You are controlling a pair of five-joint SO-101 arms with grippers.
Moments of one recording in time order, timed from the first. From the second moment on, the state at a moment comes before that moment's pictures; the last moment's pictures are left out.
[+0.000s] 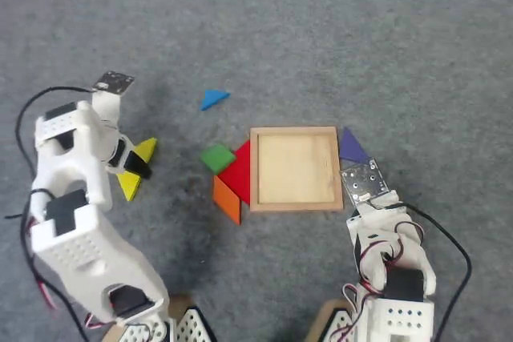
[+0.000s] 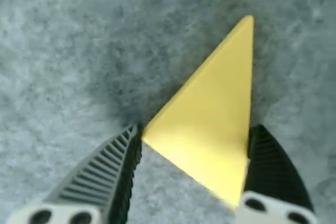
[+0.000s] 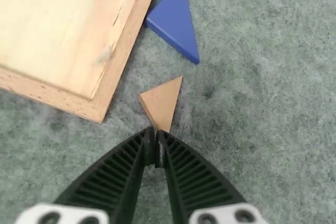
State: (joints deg) left arm -30.6 22.8 13.5 64.1 -35.8; right arm 1.0 -103.1 95.5 63.7 28.9
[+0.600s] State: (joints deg) left arm -23.0 21.1 12.3 74.3 -39.9; right arm 1.0 -103.1 95.5 63.7 28.9
